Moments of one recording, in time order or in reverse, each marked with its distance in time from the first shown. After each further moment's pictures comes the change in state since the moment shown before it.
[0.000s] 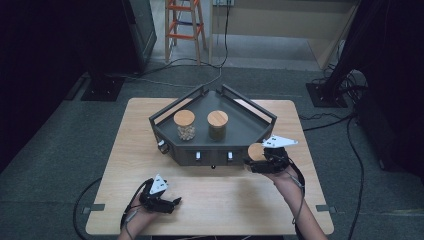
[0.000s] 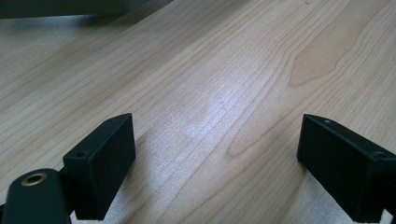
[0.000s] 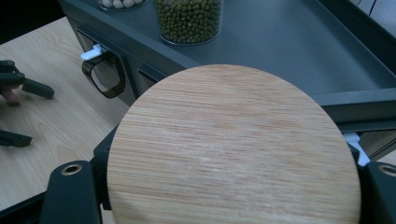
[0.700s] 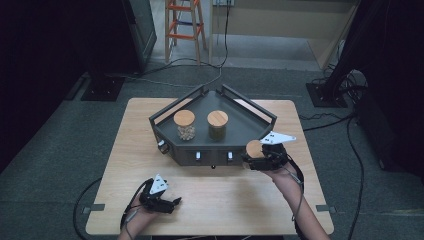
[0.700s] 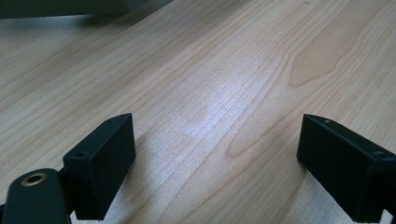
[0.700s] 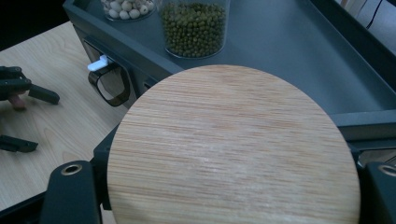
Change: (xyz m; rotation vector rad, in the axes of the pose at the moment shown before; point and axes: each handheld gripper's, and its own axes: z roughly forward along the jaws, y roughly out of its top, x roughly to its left) left arm 0.000 0.000 0.000 -0.002 0.000 -0.002; right arm 0.000 0.012 0.000 -0.001 0.011 -0.012
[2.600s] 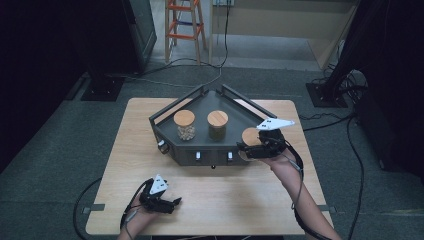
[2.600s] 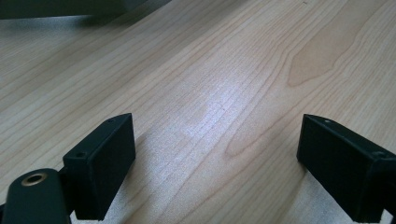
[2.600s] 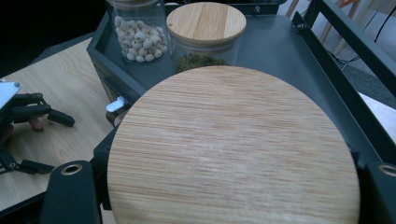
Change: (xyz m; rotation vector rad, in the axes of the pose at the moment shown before) left arm 0.000 0.000 0.000 0.001 -0.004 0.003; right arm -0.001 0.047 -0.008 -0.014 0.025 -0.039
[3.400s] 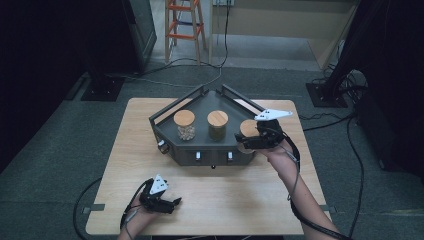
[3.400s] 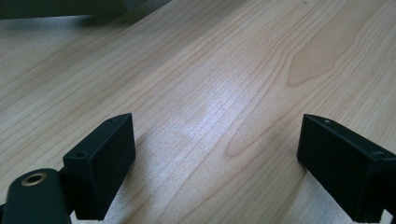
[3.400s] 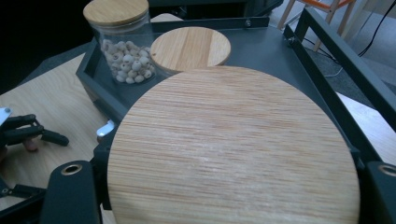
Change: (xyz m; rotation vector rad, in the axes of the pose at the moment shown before) left arm 0.000 0.000 0.000 0.002 0.000 0.001; right arm -0.010 0.016 0.010 -0.015 -0.010 0.036
